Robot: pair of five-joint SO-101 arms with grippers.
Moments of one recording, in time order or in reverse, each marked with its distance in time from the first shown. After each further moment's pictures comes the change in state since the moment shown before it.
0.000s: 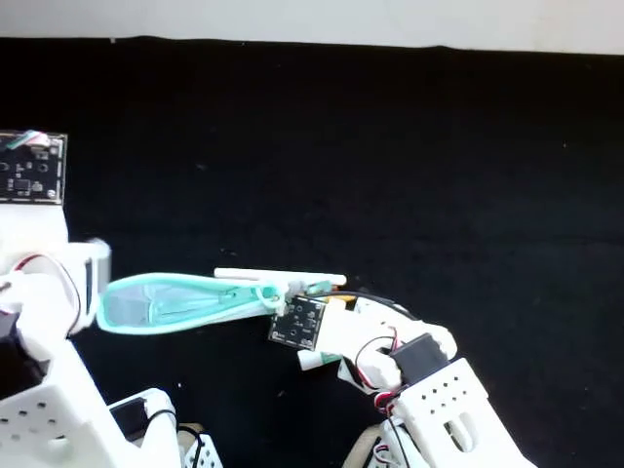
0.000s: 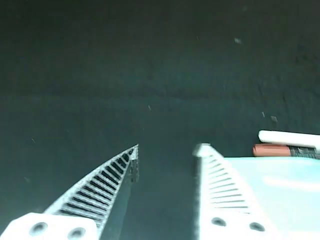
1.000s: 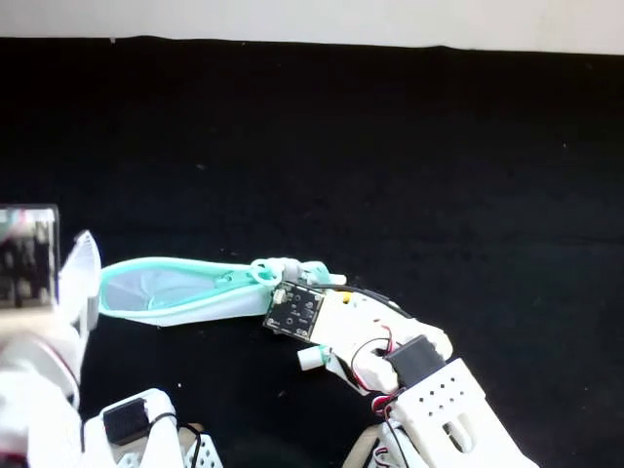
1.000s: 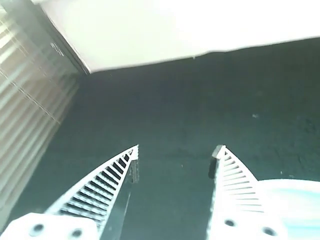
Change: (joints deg) left arm 0.3 -6.2 -17.1 1.5 -1.8; right arm -2.4 0.0 0.0 -4.6 -7.3
